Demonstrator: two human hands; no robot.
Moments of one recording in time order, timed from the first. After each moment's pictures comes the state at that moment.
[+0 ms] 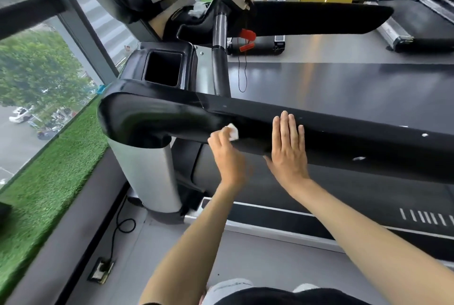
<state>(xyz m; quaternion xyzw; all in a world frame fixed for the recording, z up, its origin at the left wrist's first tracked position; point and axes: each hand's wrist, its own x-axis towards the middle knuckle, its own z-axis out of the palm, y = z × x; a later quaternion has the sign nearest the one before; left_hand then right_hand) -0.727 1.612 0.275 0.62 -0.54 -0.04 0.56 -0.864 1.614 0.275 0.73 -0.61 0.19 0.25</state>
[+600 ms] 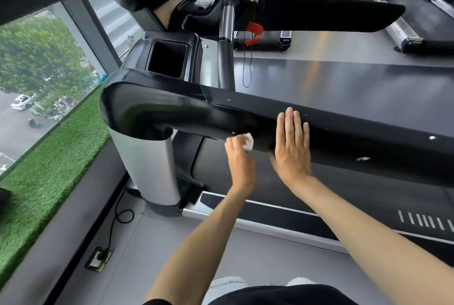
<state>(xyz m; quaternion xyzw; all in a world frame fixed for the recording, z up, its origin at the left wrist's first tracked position) -0.752 1.628 0.259 0.61 -0.52 -0.16 0.57 -0.867 1.612 0.273 0.73 -0.59 0.21 0.26</state>
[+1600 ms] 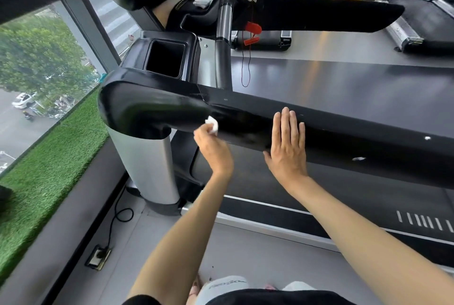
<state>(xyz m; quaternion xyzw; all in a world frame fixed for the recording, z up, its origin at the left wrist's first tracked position) -0.716 1.603 0.279 0.66 -0.37 -0.09 0.65 -0.865 1.615 0.276 0.74 -0.59 0.21 0.26</state>
